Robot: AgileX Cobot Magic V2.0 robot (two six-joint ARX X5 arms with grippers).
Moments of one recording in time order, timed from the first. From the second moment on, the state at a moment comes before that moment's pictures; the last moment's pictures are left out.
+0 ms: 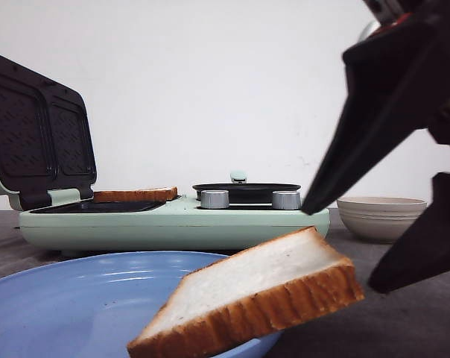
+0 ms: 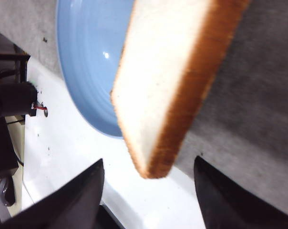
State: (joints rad) left arm -0.14 0.47 0.78 -0.54 -0.11 0.02; right arm 0.72 1.05 0.50 -0.40 -0.63 0.69
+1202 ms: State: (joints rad) left arm -0.14 0.47 0.78 -0.54 -0.11 0.02; right arm 0.76 1.12 0.50 -0.22 -0.63 0.71
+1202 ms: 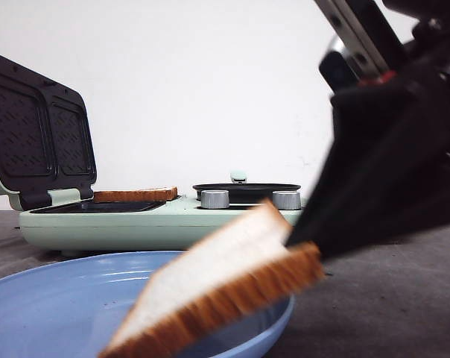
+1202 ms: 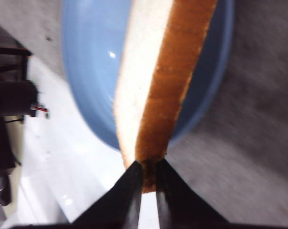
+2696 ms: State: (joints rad) left arm -0.14 0.47 0.78 -0.54 -0.11 0.02; right arm 0.68 1.88 1.47 -0.20 -0.64 0.69
